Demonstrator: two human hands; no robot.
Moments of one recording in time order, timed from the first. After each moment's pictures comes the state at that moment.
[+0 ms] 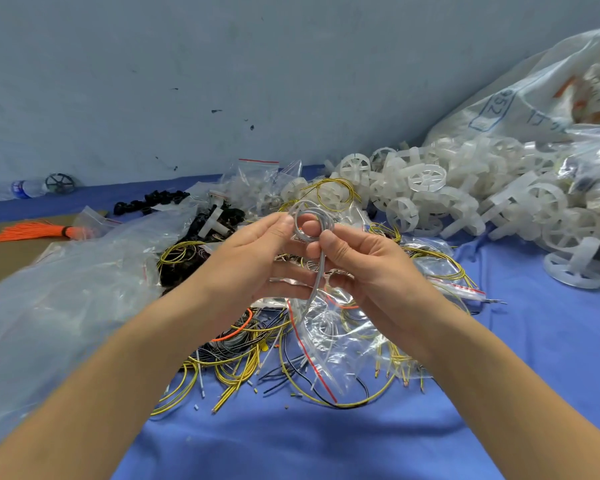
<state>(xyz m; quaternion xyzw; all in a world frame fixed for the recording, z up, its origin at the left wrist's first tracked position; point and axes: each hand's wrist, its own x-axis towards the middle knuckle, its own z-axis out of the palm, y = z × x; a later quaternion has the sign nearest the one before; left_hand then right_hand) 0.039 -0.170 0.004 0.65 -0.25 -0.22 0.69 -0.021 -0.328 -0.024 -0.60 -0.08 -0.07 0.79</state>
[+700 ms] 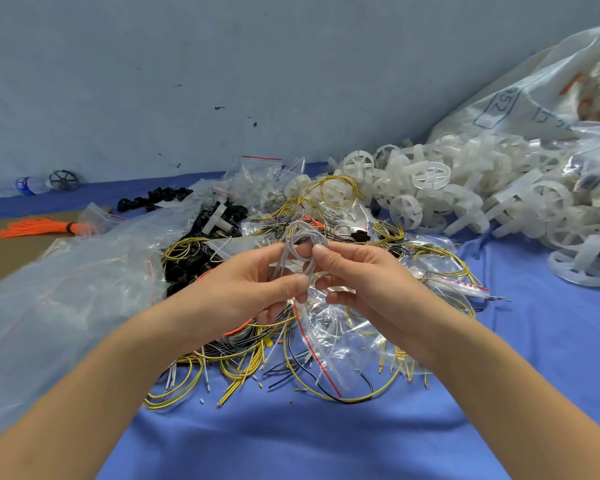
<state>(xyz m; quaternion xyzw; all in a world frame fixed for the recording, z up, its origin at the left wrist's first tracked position) 0.039 -0.145 -0.012 0.74 -0.33 -0.24 0.53 -0.017 -0.325 -0.035 -0.66 -0.02 -0.01 0.75</state>
